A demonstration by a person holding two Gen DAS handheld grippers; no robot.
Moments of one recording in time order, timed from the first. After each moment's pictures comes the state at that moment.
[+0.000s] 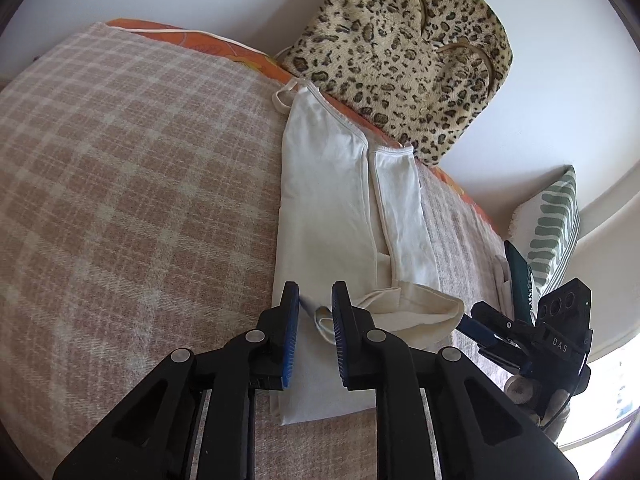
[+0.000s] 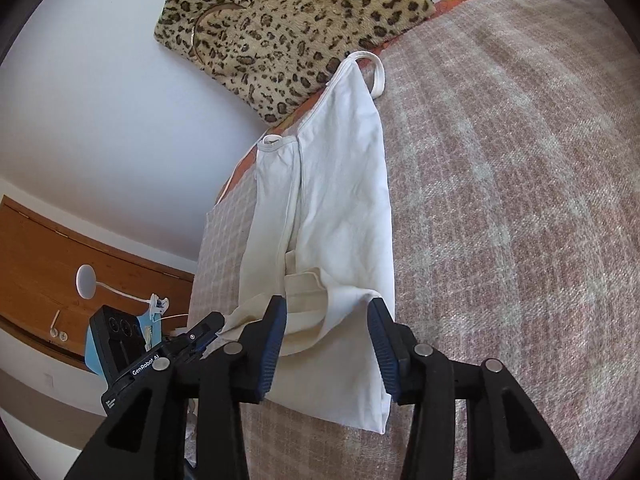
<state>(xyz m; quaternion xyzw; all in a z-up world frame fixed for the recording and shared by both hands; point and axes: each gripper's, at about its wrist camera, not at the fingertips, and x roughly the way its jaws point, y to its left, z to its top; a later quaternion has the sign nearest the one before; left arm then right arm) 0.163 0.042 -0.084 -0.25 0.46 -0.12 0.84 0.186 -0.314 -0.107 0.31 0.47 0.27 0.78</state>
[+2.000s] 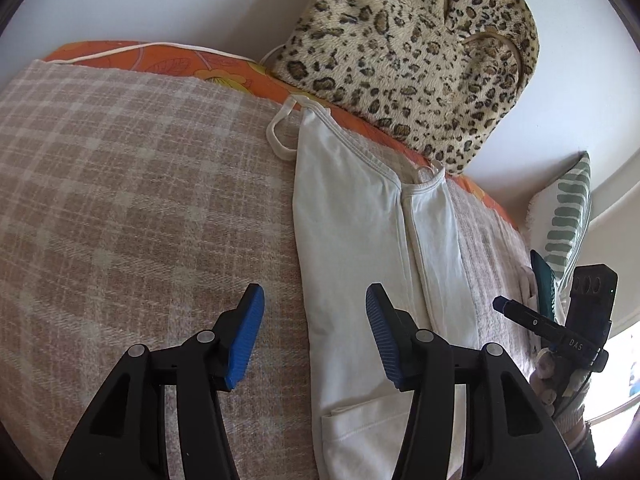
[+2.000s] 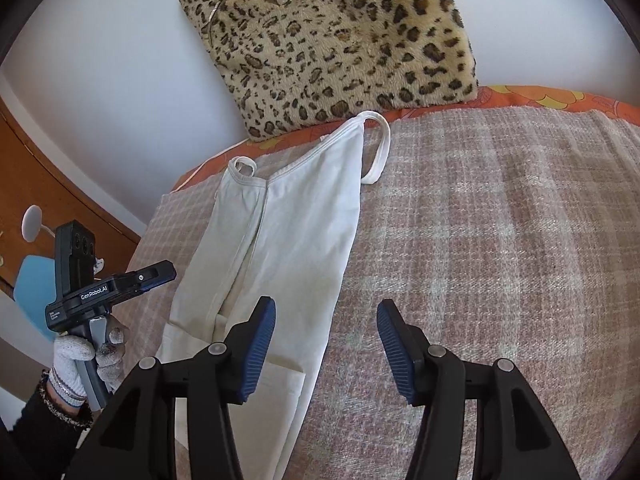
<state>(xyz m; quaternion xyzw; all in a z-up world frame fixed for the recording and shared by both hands) 0.277 0.054 -0.109 -0.21 0.50 -0.15 0.83 0.269 -0.315 -0.104 0.16 0.47 0.27 0.83</state>
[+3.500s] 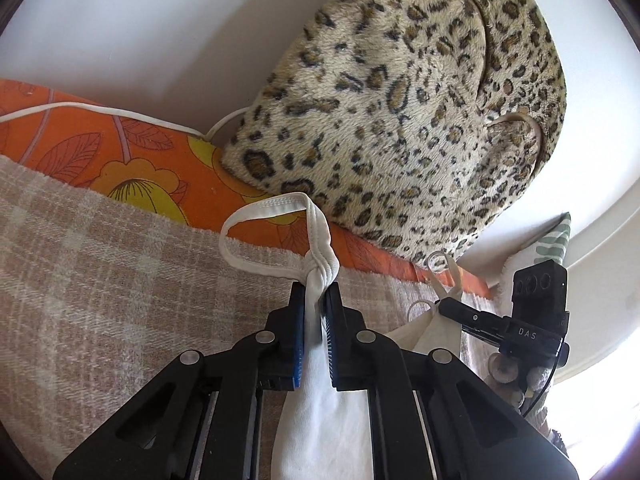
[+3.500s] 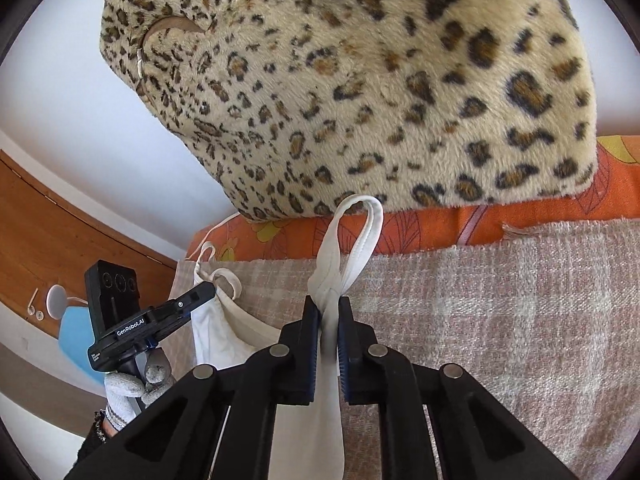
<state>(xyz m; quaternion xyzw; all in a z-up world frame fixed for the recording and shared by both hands) 0.412 0.055 -0.103 -0.28 0.44 -0.20 0.83 0.439 -0.279 -0.108 0.22 0.47 0.32 0.79</state>
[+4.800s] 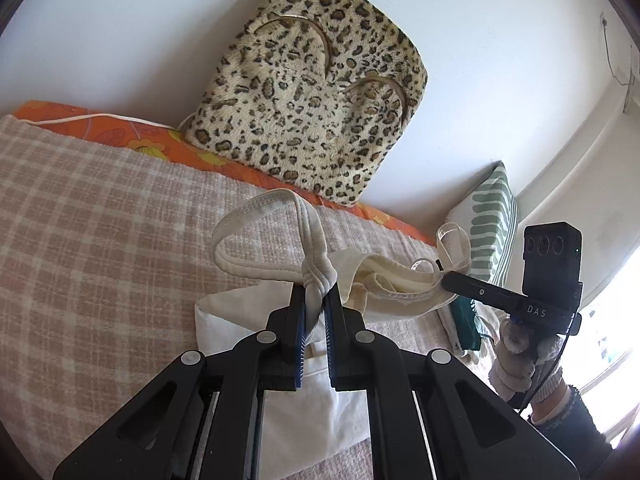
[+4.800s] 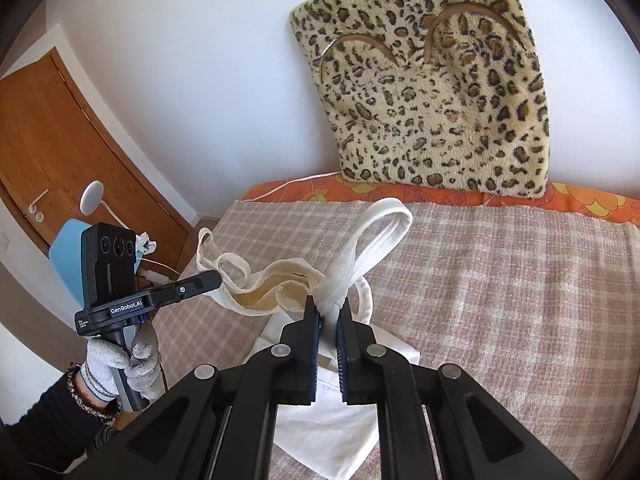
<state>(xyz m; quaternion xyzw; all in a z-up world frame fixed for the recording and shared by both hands) 0.218 0.045 -0.014 -0.23 0.40 -0.25 0.85 0.221 -0.273 -0.011 0.07 0.40 0.35 0.84</state>
